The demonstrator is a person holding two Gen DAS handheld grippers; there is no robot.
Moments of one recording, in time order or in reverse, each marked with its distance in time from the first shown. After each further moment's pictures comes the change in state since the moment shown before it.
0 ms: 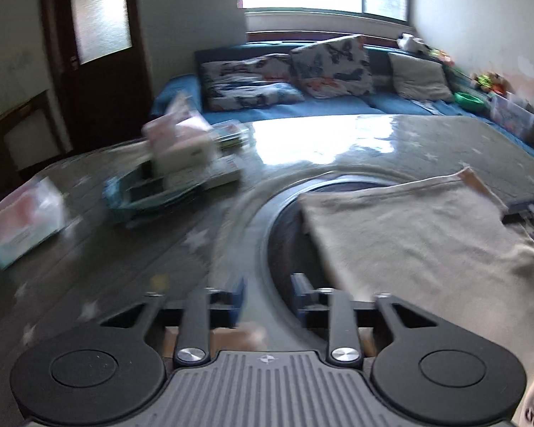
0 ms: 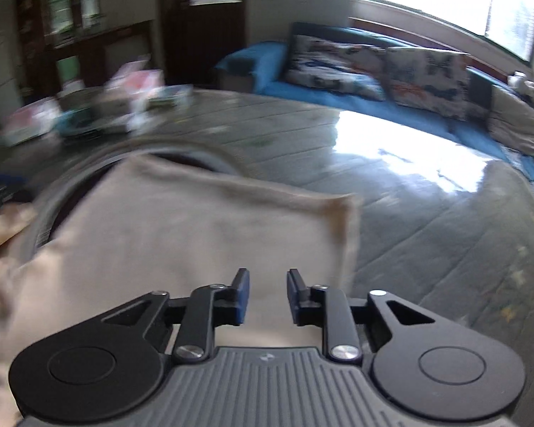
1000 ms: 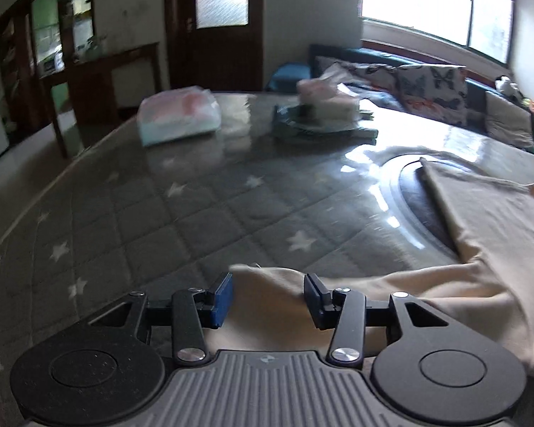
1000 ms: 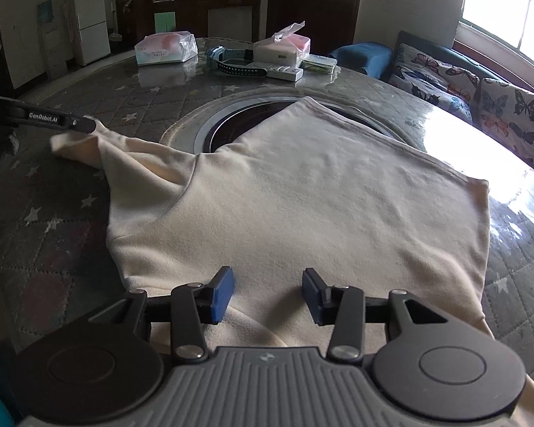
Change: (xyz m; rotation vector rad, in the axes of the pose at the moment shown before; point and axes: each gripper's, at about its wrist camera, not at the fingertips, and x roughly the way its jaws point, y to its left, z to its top) left arm -0.069 0.072 -0.099 -0.276 0.020 0.231; right arm -0.040 0.104 -0.063 -0.241 0.030 0.161
